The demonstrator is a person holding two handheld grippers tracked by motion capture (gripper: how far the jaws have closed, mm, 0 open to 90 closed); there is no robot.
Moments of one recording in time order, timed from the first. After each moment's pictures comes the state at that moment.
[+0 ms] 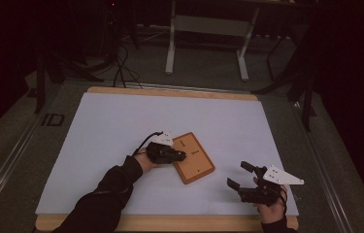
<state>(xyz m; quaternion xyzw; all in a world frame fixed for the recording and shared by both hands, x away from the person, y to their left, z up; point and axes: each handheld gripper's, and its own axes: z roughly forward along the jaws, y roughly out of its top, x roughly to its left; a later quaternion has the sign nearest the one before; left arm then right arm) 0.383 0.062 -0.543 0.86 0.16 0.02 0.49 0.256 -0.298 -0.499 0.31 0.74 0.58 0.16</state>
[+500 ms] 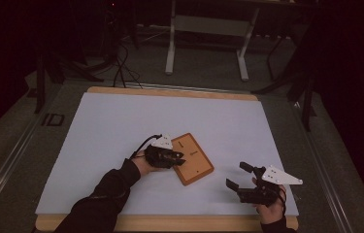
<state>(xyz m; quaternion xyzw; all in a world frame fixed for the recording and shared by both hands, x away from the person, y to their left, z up) 0.368 0.065 -0.533 0.86 0.16 0.04 0.48 0.255 -0.296 -0.500 0.31 0.74 0.57 0.15</state>
